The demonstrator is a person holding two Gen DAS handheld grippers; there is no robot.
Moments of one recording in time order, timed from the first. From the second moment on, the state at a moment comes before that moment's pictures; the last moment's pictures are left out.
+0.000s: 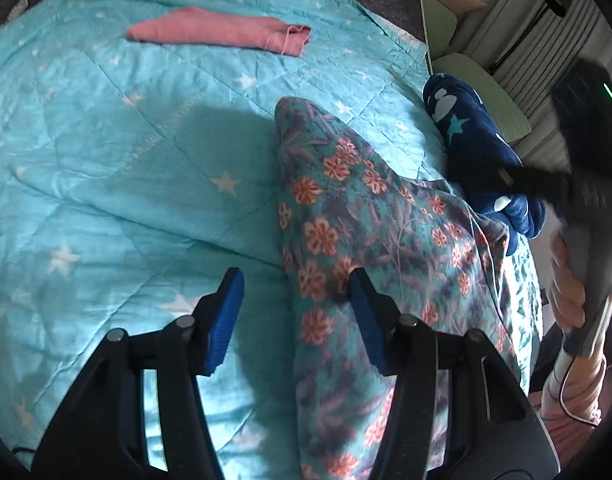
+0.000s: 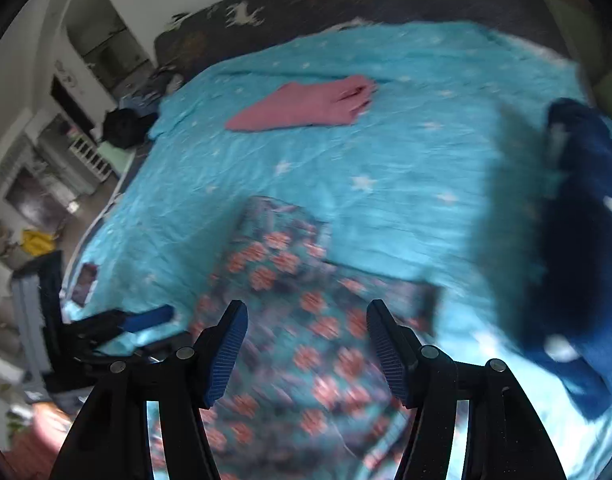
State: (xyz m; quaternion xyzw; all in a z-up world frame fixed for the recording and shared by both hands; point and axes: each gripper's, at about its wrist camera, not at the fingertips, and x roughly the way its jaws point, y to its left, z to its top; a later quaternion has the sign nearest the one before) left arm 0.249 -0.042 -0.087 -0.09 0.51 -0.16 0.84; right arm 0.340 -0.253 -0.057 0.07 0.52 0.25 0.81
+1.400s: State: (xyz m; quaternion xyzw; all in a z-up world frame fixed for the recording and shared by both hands) left arm 0.087 -0.024 -0.104 -0.06 0.49 -0.26 0.83; right arm 0.148 -0.358 -0.107 0.15 0.52 0.13 0.83
